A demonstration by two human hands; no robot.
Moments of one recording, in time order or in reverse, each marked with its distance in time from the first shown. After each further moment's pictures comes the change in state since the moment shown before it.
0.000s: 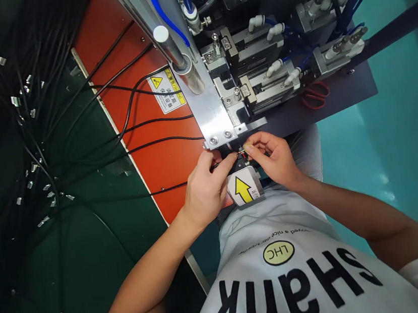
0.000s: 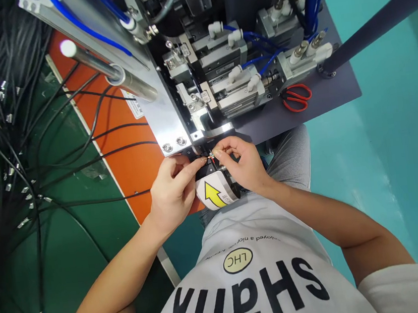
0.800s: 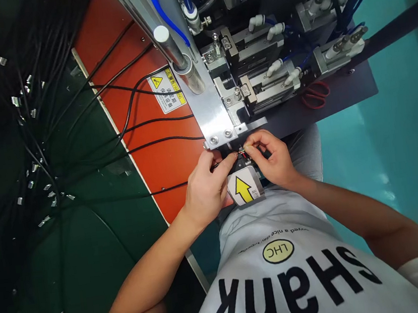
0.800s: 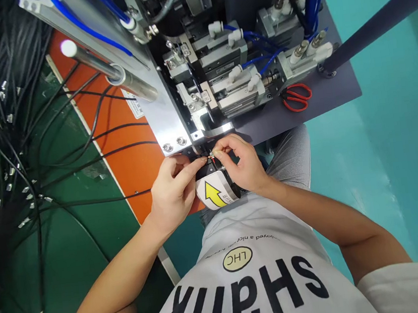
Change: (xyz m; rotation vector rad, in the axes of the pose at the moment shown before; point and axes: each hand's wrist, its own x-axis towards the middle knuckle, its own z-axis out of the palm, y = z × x) left_hand 0.000 -0.001 0.001 0.009 0.011 0.016; right_hand 0.002 0.010 0.002 -0.196 0.068 -0.338
